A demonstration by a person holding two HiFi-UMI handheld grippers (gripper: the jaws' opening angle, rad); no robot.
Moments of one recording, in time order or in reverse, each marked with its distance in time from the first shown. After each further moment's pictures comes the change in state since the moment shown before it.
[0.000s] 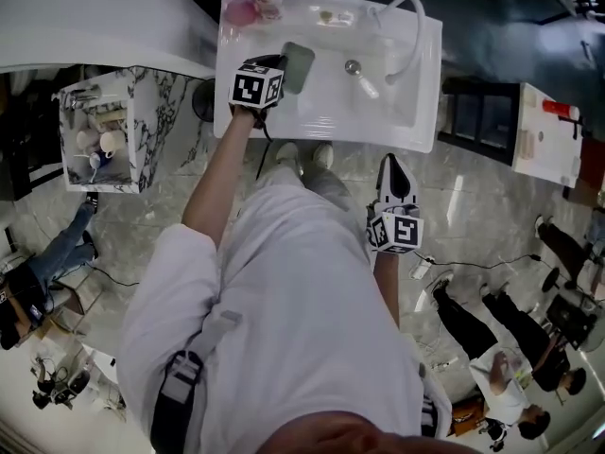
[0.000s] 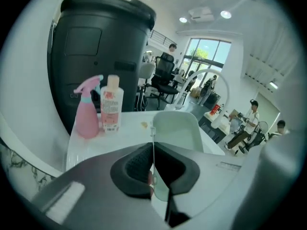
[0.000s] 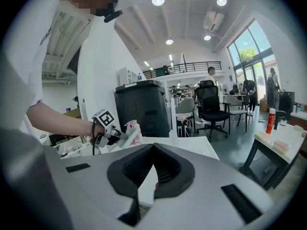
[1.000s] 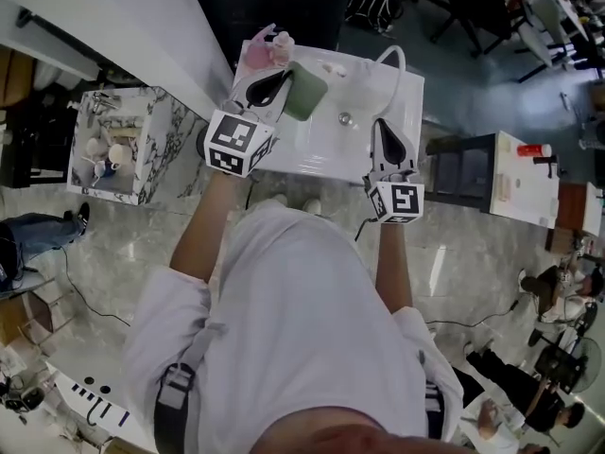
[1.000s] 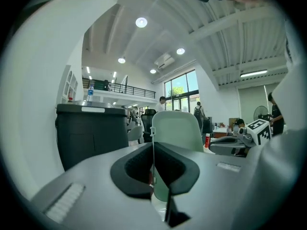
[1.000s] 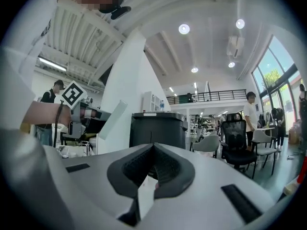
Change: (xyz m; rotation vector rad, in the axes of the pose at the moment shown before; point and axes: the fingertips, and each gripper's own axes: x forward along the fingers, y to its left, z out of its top) left arm -0.238 -0.108 0.147 0.332 -0.634 0.026; right arm 0.056 0.042 0.152 -0.242 -0.329 0.223
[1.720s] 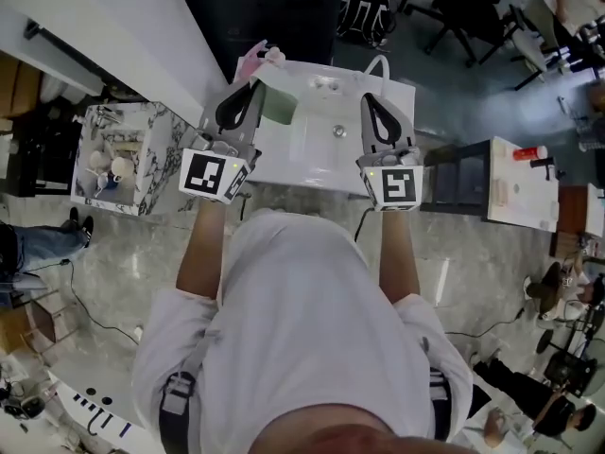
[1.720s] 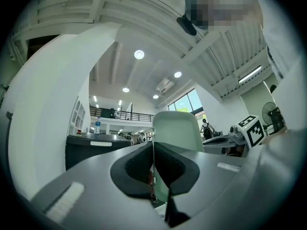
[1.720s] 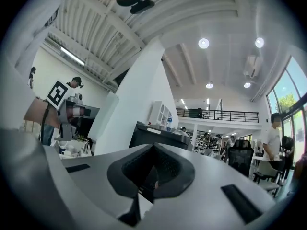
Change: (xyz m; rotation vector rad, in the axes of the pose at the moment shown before) left arm -0.052 -0.009 0.075 0.080 -0.338 0.108; right arm 0.026 0.001 0.100 -0.217 -0.130 0.073
